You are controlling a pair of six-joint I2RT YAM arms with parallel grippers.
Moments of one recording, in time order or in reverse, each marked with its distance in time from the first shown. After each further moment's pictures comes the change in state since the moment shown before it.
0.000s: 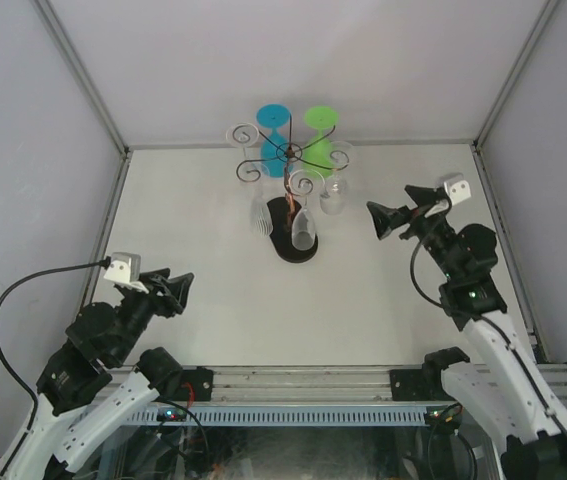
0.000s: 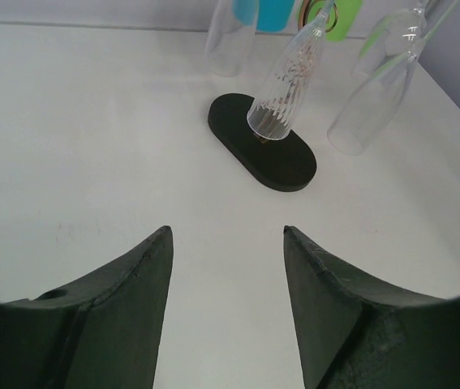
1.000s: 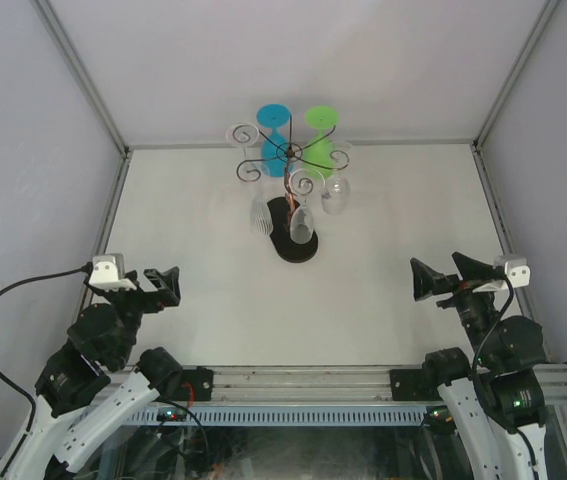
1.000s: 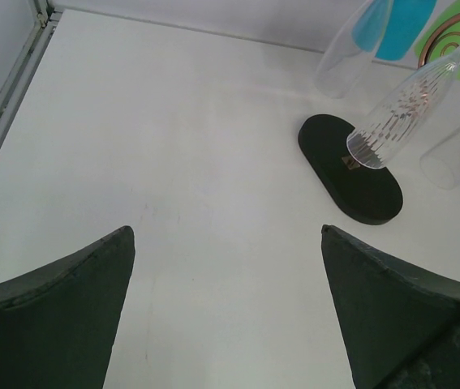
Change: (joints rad) left arm 0.001 -0.010 0.004 -0.058 -0.292 -0.028; right arm -0.045 -0.753 -0.030 -0.776 0.257 0.128
